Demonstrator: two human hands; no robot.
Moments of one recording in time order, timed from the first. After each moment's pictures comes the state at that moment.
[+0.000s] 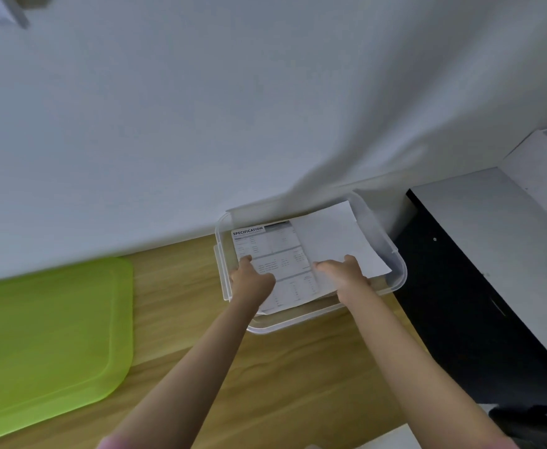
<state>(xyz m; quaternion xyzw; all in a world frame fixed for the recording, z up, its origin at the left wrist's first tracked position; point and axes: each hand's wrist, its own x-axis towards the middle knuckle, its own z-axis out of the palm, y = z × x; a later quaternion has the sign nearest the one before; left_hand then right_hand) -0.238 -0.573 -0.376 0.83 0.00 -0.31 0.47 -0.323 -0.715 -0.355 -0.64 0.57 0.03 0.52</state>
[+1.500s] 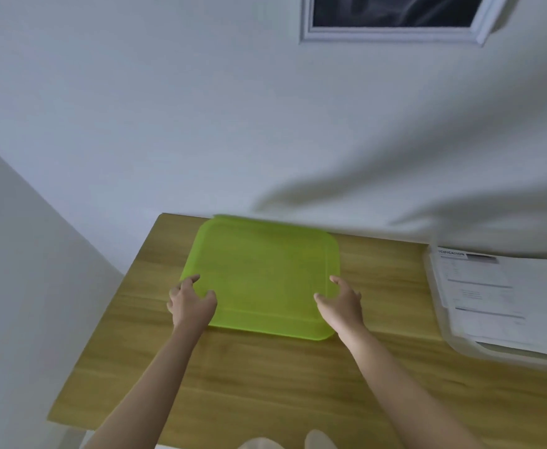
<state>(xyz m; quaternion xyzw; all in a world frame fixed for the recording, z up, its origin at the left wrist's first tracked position) -0.174 -0.100 -0.396 0.88 0.24 -0.06 0.40 -0.215 -0.353 -0.393 -0.82 0.32 0.07 0.46</state>
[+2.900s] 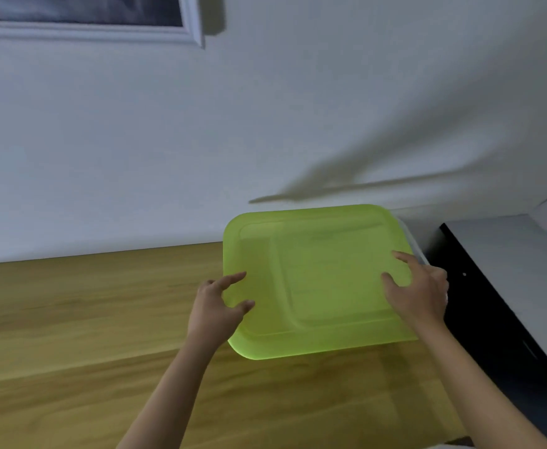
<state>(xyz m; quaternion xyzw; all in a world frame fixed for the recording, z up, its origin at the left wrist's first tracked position) -0.228 -0.409 -0.350 0.87 -0.09 -0.17 0.46 -0.356 -0.697 -0.318 -0.85 0.45 -0.17 0.24</state>
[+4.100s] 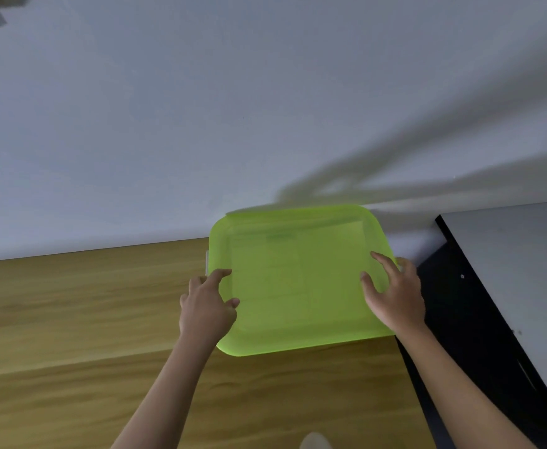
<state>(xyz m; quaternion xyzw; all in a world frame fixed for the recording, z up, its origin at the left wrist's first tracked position) -0.252 -0.549 -0.355 0.95 -0.02 -0.16 0.26 -0.360 -0.832 -0.388 -0.89 0.35 -0.10 0.27</state>
